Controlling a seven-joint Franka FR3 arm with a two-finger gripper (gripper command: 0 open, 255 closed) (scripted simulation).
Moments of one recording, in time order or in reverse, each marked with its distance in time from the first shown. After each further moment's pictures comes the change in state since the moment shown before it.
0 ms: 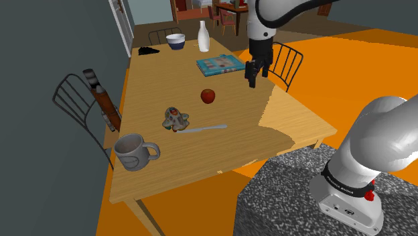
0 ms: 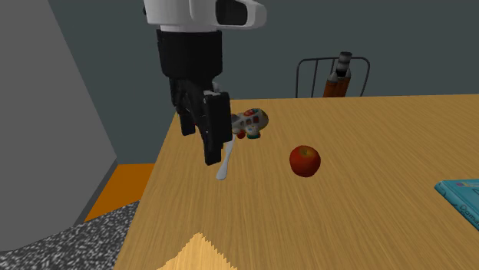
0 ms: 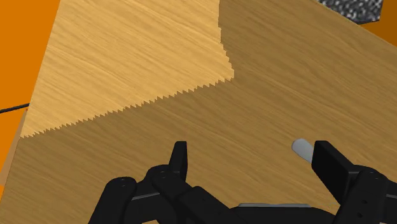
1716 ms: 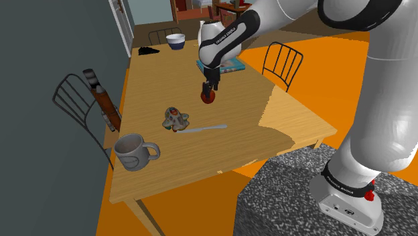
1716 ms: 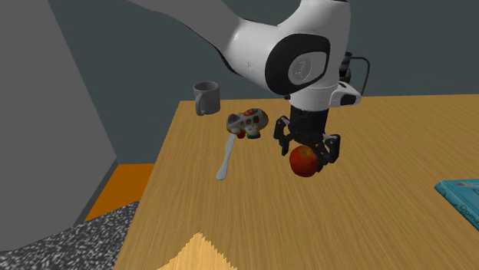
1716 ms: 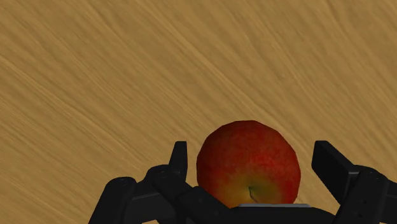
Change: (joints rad) arm 0.017 0.816 -0.032 0.473 0.070 0.468 -0.310
